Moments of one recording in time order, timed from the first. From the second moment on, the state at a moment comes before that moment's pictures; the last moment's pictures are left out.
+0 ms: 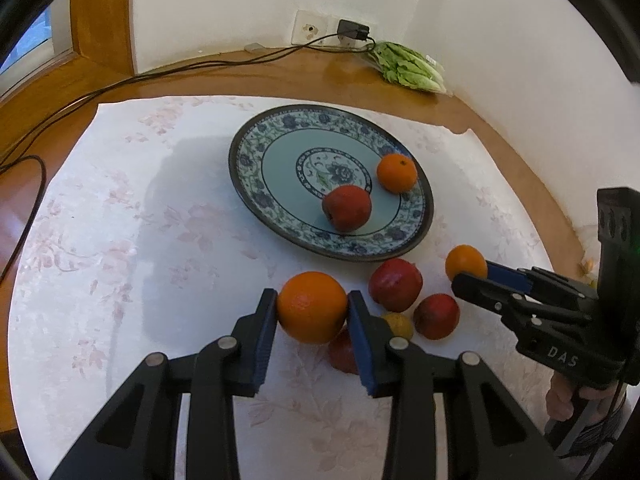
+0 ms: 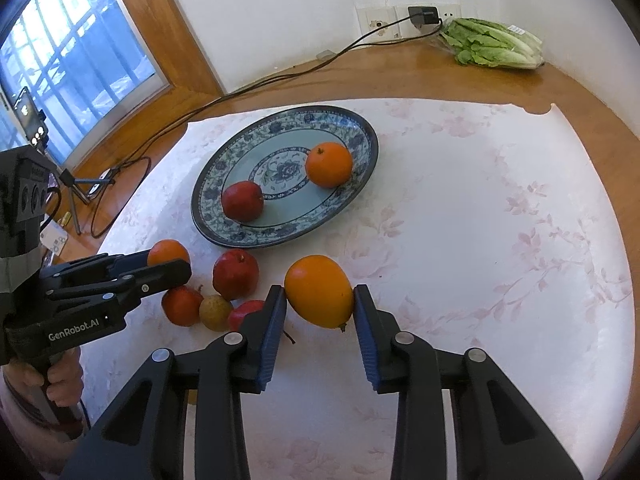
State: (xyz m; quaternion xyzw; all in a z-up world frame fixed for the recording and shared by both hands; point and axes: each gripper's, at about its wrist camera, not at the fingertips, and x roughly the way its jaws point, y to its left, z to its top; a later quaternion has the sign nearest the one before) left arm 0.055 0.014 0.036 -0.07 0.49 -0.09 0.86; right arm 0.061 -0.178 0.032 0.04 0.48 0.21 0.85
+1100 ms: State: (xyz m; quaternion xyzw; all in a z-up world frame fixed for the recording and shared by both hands) left arm 0.104 0.010 0.064 -0.03 0.45 -0.07 0.89; right arm 0.087 -0.154 0.063 0.01 0.45 0.22 0.87
